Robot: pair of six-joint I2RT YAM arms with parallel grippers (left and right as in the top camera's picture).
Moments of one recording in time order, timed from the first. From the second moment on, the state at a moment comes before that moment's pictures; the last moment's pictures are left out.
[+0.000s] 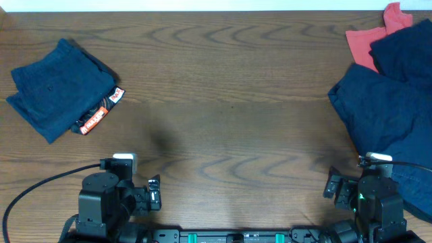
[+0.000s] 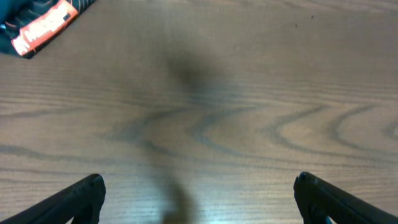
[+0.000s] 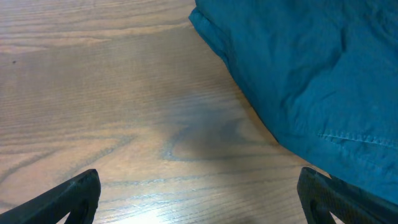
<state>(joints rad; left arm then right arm) -0.16 0.41 0.77 -1.21 0.02 -0.16 0.29 0.37 0.72 -1.16 0.34 0.35</state>
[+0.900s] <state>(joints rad) -0.16 0.41 0.77 -1.21 0.02 -0.16 -0.06 0.02 0.27 -0.36 -0.02 0.04</state>
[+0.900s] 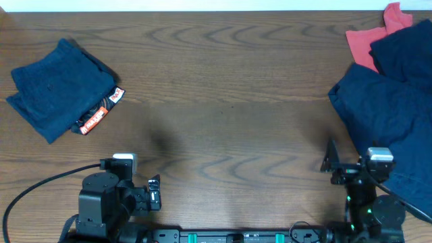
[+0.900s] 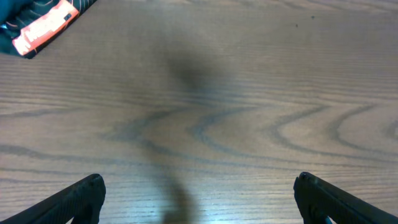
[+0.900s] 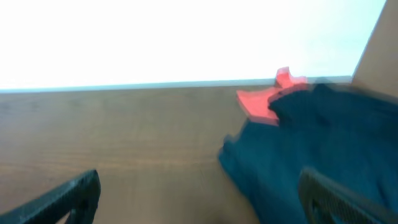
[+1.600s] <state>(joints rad) -0.16 0.41 0.77 -1.21 0.02 -0.16 -0.06 0.03 0.01 -0.07 -0.05 0.01</state>
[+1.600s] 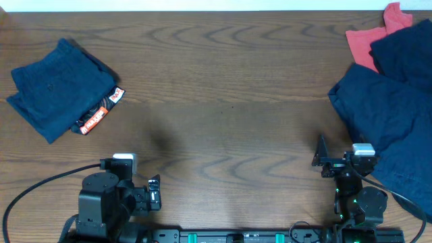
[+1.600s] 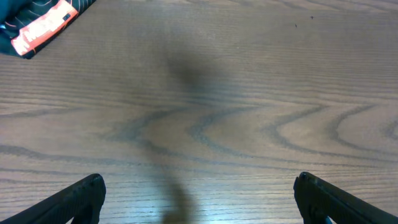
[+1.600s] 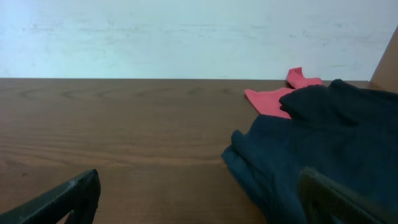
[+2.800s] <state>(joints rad) -0.16 0.41 0.77 -1.21 0.02 -0.16 -0.06 0.01 0.01 -0.07 -0.05 0.01</state>
